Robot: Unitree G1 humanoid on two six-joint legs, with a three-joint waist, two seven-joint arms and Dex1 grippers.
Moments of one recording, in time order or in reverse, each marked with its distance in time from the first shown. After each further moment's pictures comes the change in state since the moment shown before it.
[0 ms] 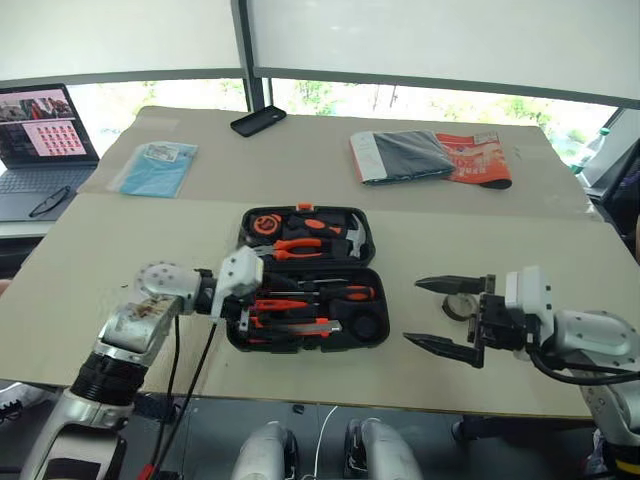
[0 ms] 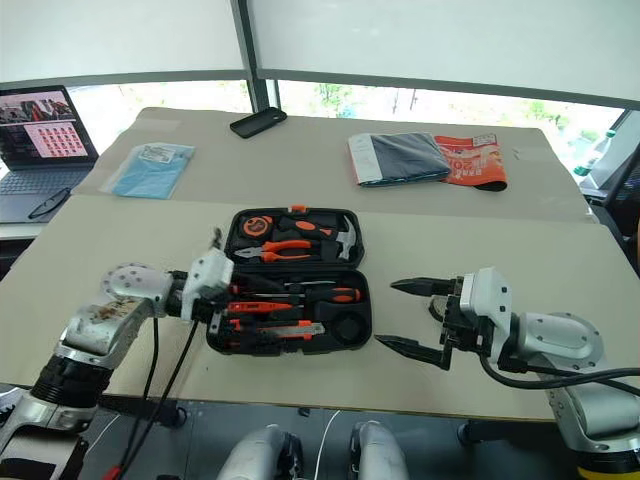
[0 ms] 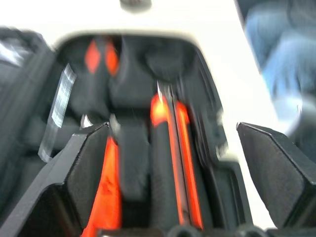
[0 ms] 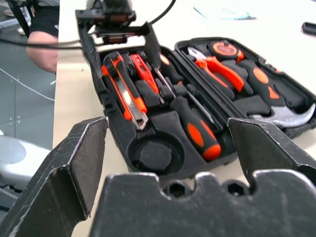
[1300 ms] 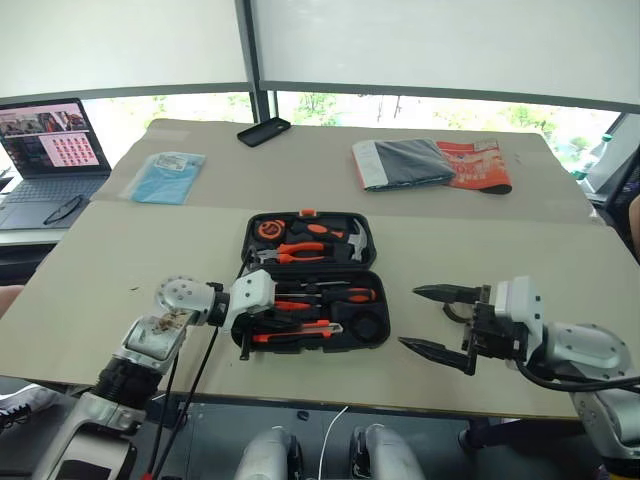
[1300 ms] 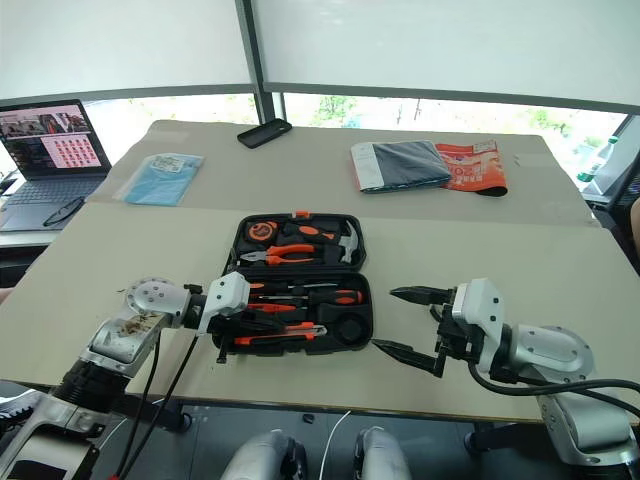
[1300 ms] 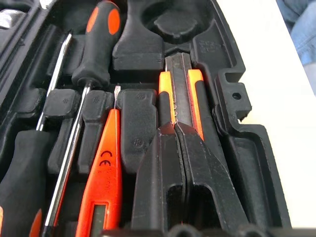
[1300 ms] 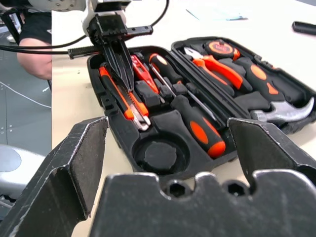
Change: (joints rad) left arm 0.044 -0.090 -0.127 0.135 0.173 -0.205 0.048; right arm 0.107 0.033 -0.037 -0.025 -0.034 0.003 -0.061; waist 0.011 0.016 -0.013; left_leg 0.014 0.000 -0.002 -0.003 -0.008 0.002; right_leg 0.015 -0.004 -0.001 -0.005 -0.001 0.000
